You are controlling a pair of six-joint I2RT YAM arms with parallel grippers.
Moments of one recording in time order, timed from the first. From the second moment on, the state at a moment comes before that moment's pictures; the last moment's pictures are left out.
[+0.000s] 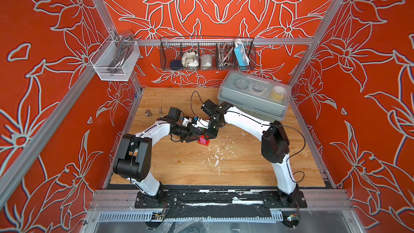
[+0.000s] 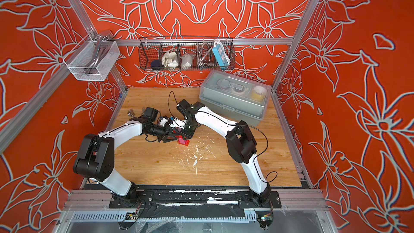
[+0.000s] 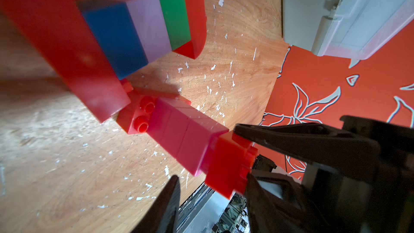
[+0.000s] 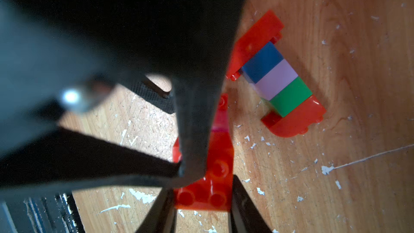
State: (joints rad) left arm -0.15 1.62 0.94 -0.53 0.87 -0.62; right arm 0.84 2.13 1.89 -1.09 -0.29 -0.45
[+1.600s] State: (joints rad) left arm -0.14 1.56 1.00 -0.79 0.75 -0.61; right arm 0.84 2.01 1.81 -0.95 -0.29 -0.39
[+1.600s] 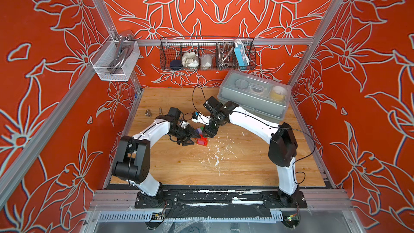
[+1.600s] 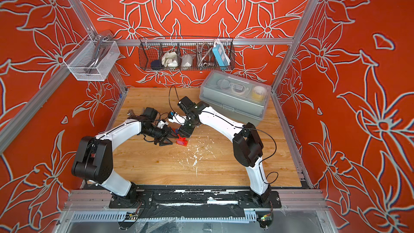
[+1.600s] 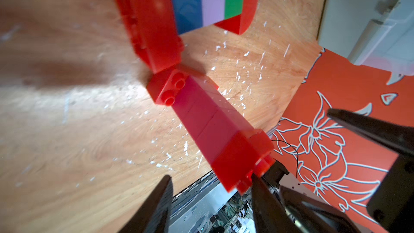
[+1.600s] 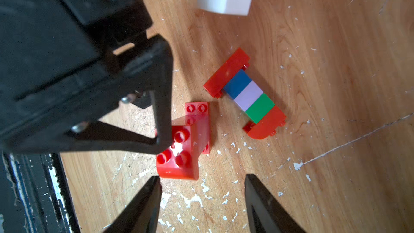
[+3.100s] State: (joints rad) left arm -0.05 1.11 0.75 -0.95 0.57 -0.72; right arm 0.87 2.05 1.71 -0.81 -0.26 -0.30
